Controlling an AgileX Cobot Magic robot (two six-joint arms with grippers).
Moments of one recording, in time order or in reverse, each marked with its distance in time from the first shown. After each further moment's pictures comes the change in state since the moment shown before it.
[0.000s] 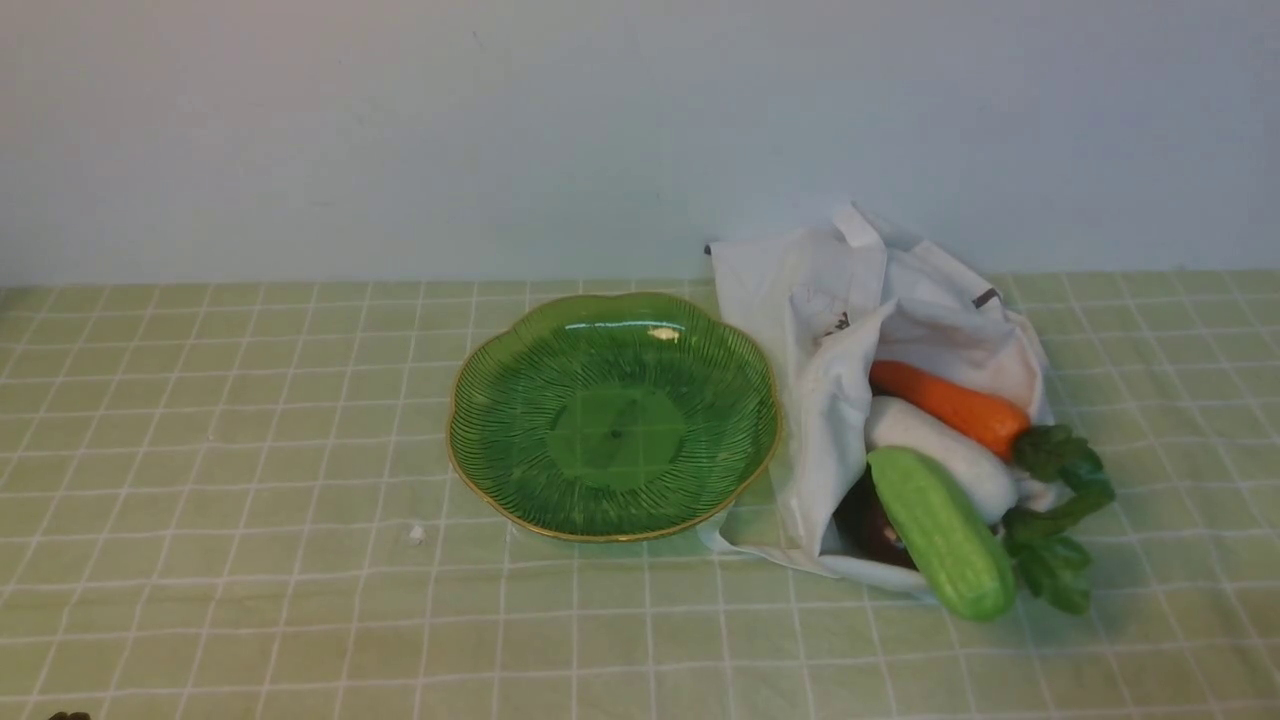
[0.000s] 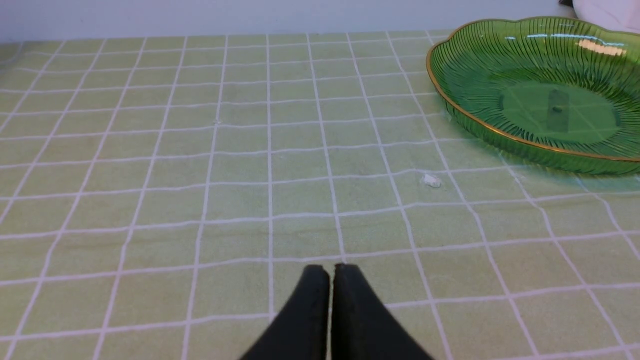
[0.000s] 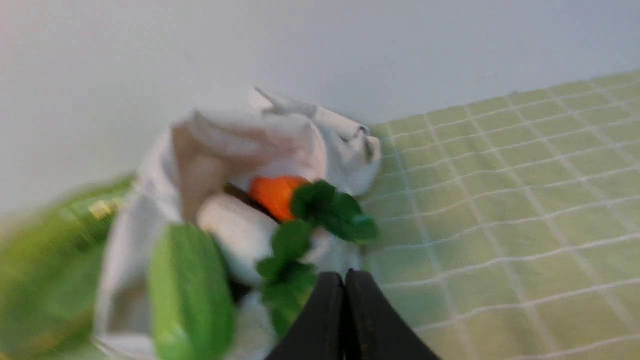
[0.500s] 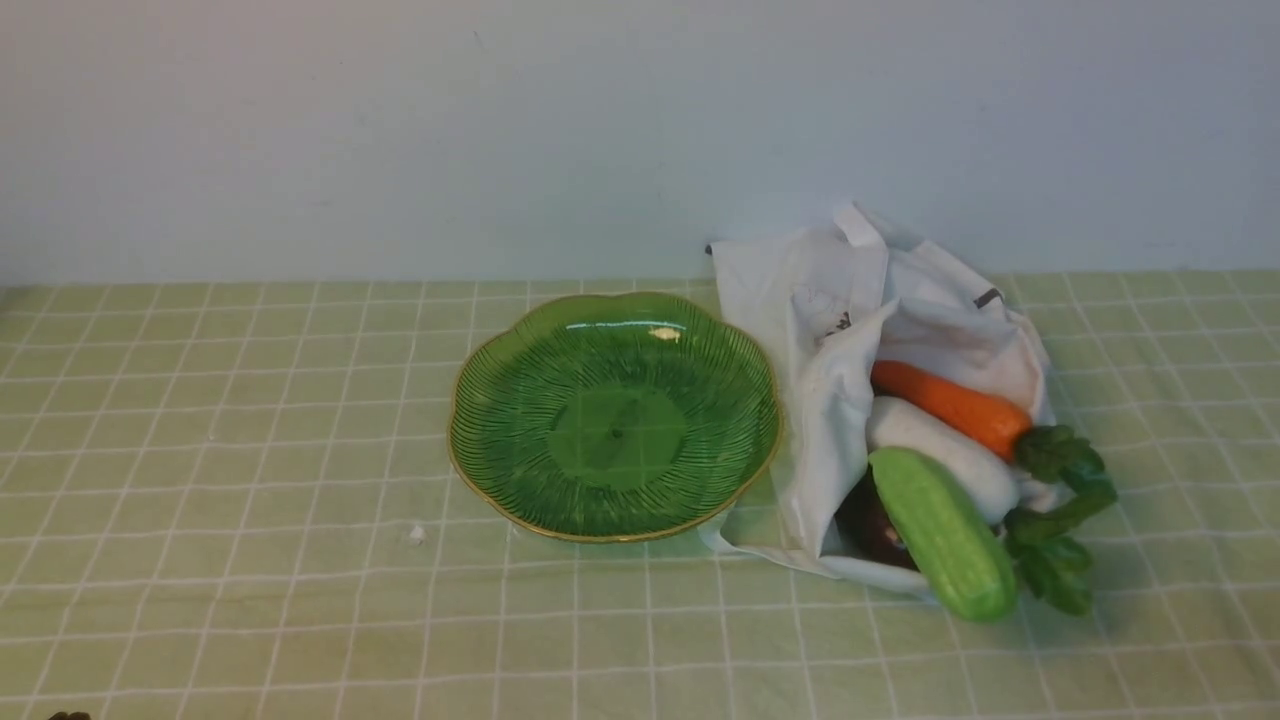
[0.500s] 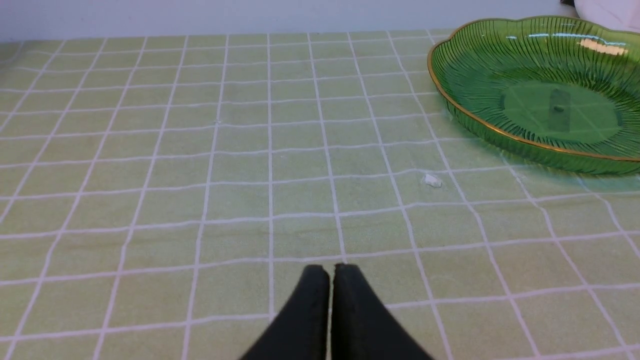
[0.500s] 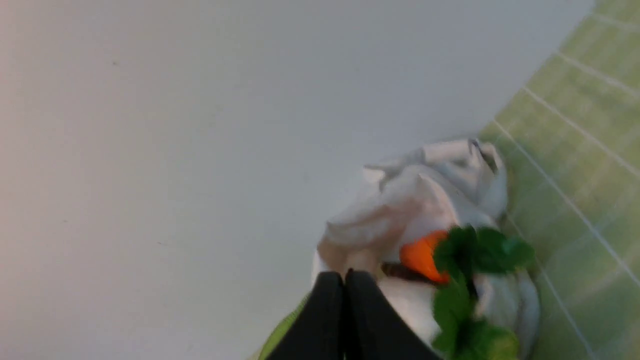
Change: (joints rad) right arm 0.000 0.000 -0.121 0.336 -0.065 -0.046; left arm 0.000 0.000 0.000 0.000 0.000 0.000
